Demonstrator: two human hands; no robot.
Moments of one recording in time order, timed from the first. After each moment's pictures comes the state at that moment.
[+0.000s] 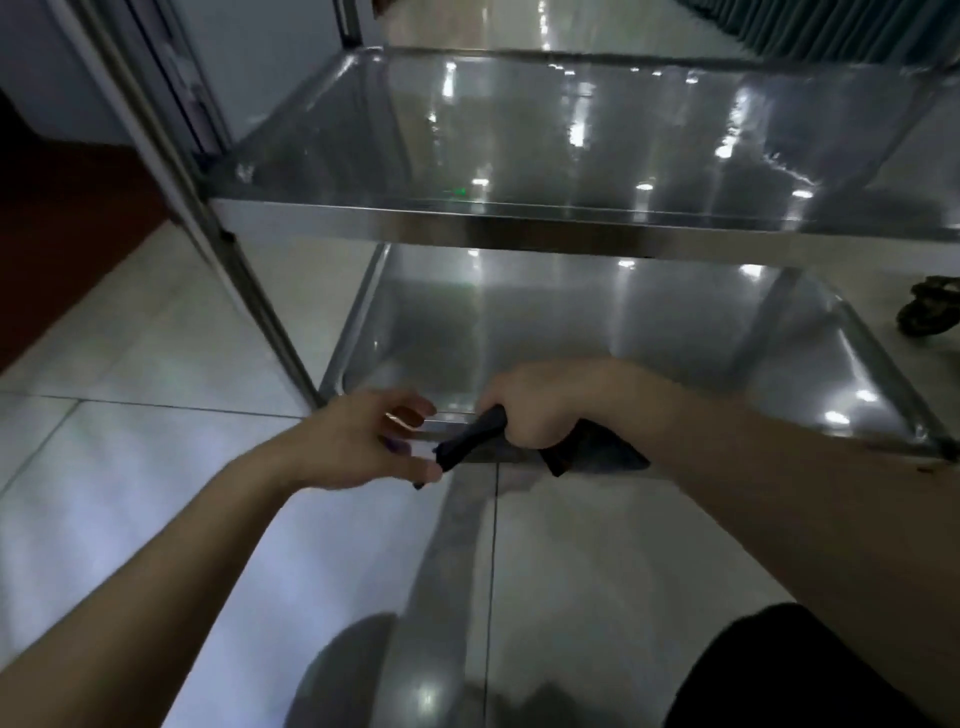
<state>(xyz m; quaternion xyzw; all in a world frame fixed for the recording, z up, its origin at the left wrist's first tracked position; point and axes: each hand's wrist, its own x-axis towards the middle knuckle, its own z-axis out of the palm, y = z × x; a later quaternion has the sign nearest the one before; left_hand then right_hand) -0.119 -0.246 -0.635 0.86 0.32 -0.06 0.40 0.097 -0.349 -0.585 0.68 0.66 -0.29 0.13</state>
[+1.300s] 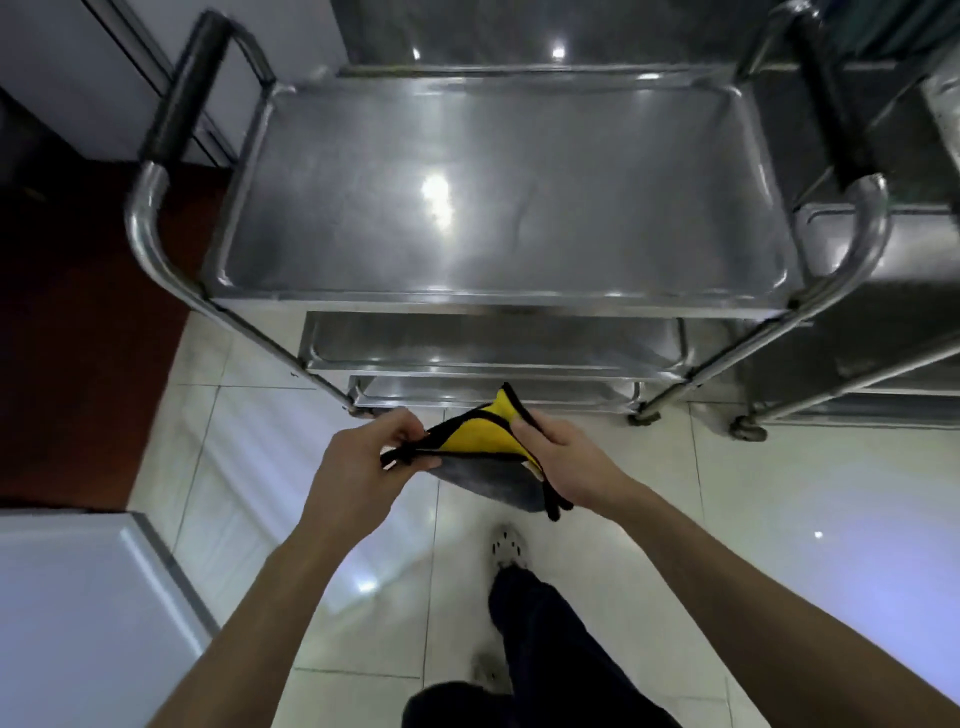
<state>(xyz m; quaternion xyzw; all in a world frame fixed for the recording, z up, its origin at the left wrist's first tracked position) -0.053 -0.487 -0.085 0.81 0.41 0.10 0.40 0.177 -0.628 -0.089 0.72 0.30 -0.52 -0.35</state>
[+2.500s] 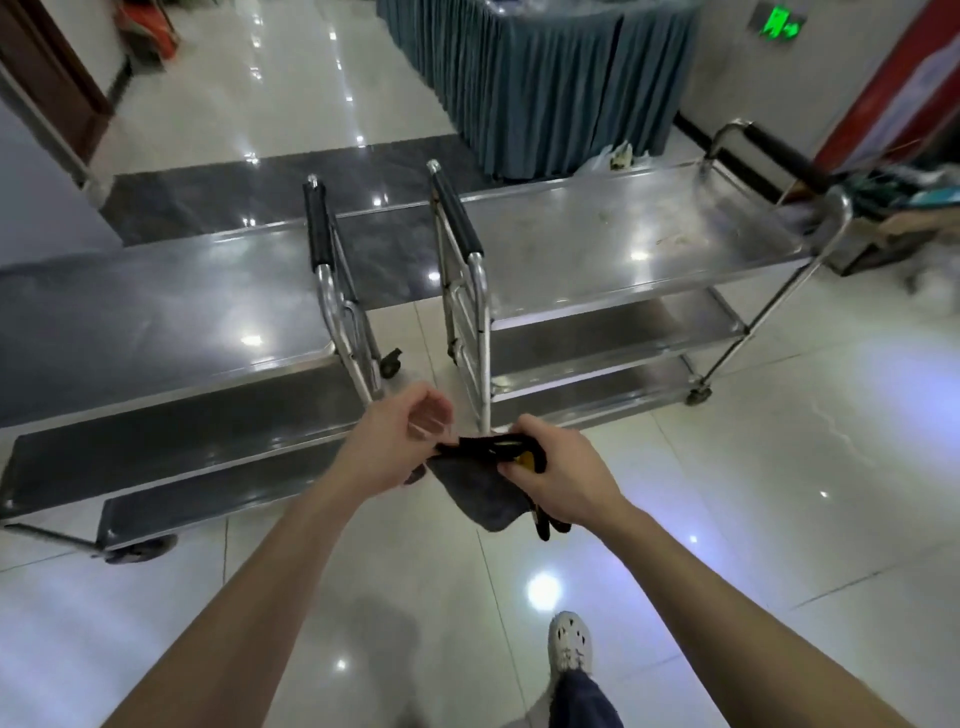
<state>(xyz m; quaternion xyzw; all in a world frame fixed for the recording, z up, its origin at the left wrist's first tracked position) 0.362 -0.909 0.043 0.86 0.19 0.04 0.47 0.486 -1.135 0.020 0.86 0.36 -0.18 -0.32</state>
